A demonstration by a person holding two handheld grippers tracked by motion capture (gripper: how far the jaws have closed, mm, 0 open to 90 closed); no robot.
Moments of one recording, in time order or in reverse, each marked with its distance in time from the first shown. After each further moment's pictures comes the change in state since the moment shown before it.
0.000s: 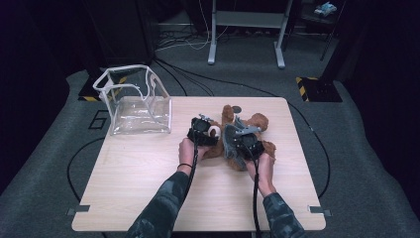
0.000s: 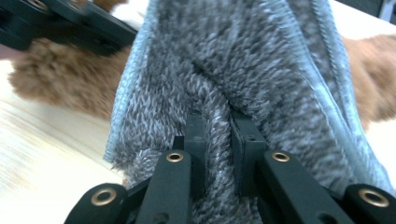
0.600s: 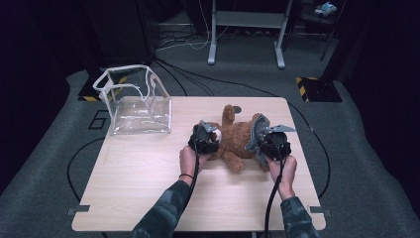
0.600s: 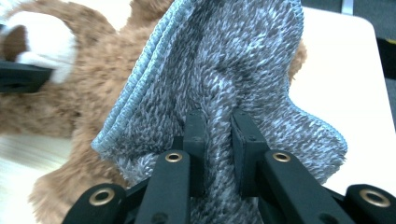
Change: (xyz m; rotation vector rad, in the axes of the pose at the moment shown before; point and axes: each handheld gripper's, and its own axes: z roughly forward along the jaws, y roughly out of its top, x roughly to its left) left arm -0.024 -0.016 -0.015 -0.087 0.100 0.063; right arm -0.058 -0.019 -0.045 -0.089 -0.034 0.165
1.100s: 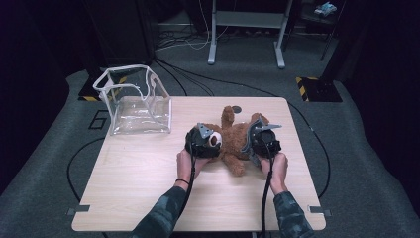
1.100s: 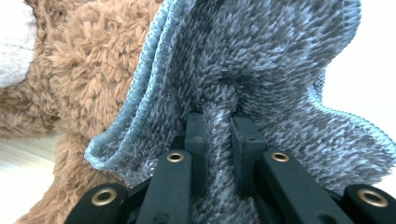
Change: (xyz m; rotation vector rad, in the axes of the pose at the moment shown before) left arm -0.005 -0.017 -0.014 -0.102 0.002 0.035; right arm 0.013 0.002 0.038 0.120 -0.020 -0.016
